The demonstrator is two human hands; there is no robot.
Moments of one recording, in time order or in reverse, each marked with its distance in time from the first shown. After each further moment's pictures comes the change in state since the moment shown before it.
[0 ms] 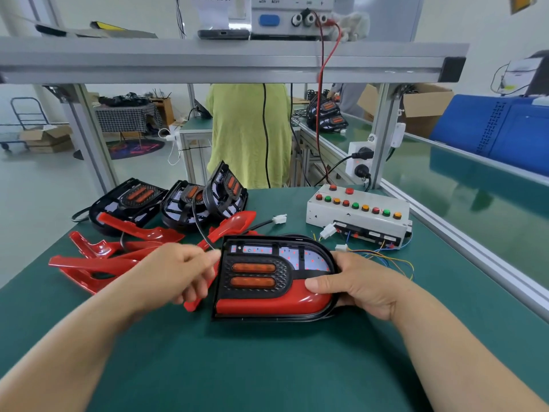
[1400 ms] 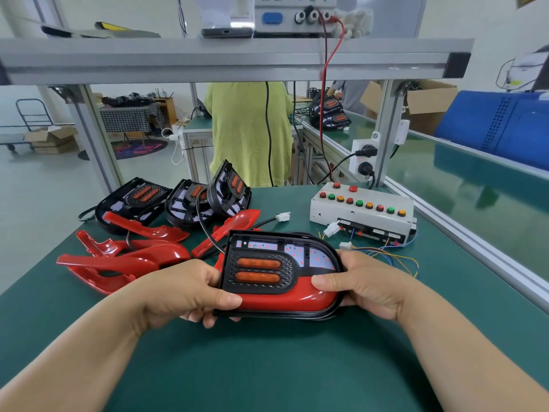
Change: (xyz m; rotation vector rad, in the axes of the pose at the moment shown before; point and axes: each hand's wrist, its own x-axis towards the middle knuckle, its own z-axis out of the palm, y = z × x) left_hand 0.004 -0.009 0.011 -0.155 -0.482 -0.061; right_hand 0.001 0.005 0.000 0.060 -0.005 -0.005
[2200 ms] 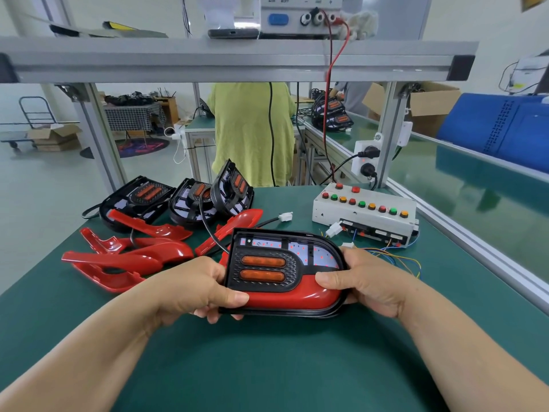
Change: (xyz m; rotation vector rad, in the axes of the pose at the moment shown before) left_hand 0.000 0.005 0.005 0.046 0.079 -0.015; right_hand -0.001 -0.004 0.002 -0.040 0.027 -0.037
